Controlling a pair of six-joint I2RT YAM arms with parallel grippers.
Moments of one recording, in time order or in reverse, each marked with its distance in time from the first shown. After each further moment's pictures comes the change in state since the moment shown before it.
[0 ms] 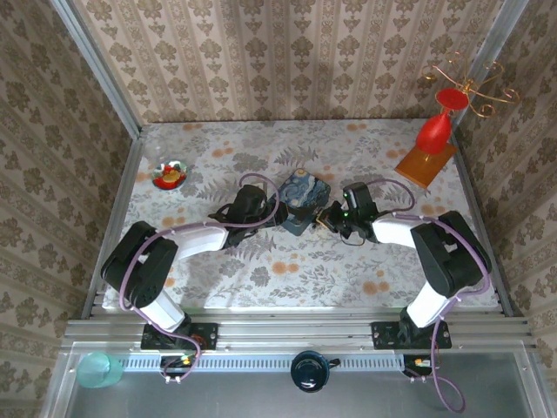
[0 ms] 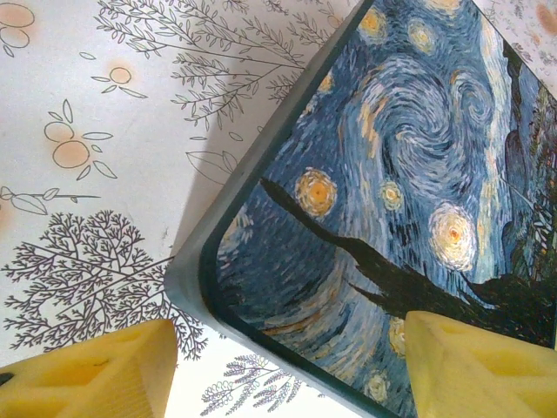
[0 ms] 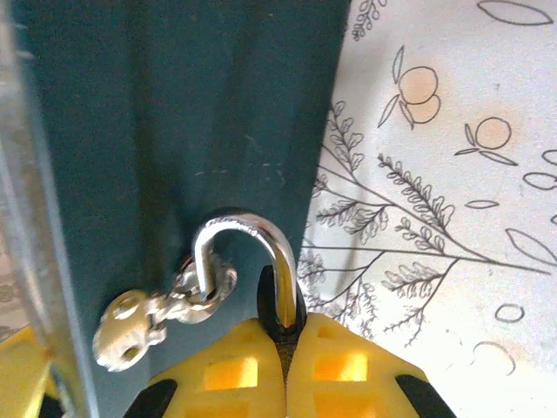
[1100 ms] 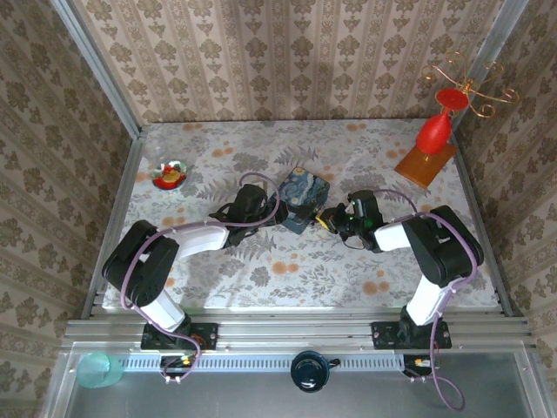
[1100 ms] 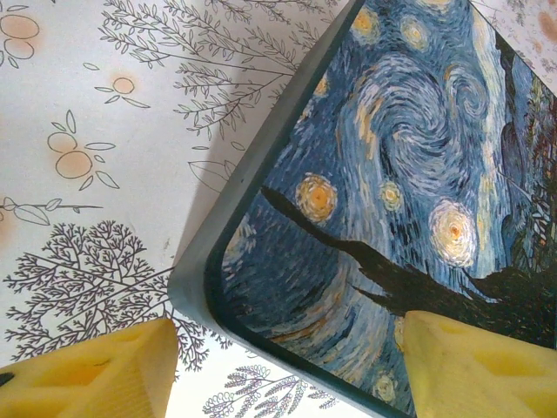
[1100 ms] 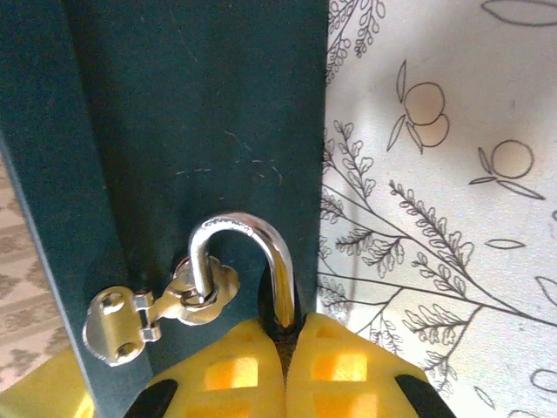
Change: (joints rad) left arm 0.000 0.009 0.008 0.005 -0.011 0.000; right arm -0.044 0.103 -0.144 0.445 -0.108 0.181
